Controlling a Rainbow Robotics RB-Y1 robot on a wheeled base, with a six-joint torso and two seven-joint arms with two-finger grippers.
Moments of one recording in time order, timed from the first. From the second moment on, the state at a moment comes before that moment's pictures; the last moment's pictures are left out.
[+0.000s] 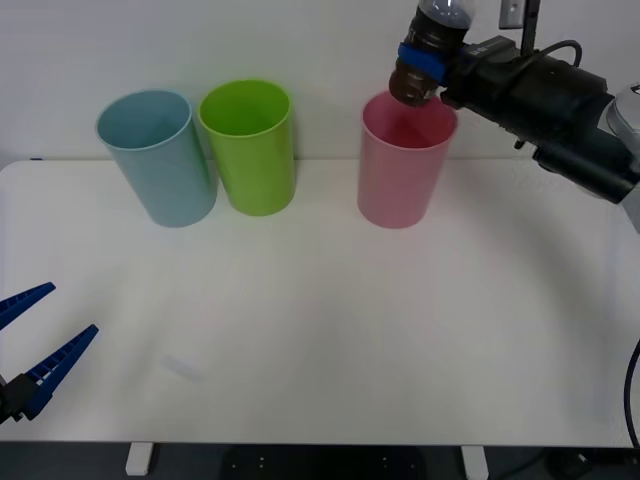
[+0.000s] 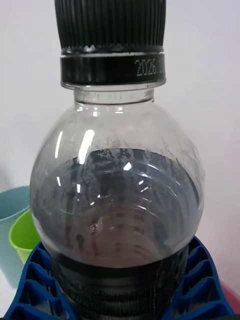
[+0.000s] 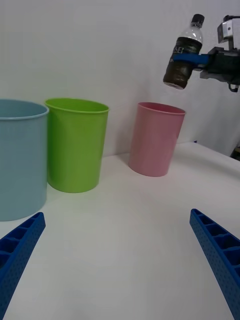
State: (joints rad) right arm -0.78 -0.64 0.26 -1.21 1.06 -0.53 -0.37; left arm 0.35 0.40 0.52 -1.66 -0.96 -1.22 0.00
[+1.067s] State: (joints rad) right arm -0.86 -0.56 0.26 -1.03 1.14 -0.51 -0.31; left arm 0.35 0.40 0.52 -1.66 -0.96 -1.22 0.00
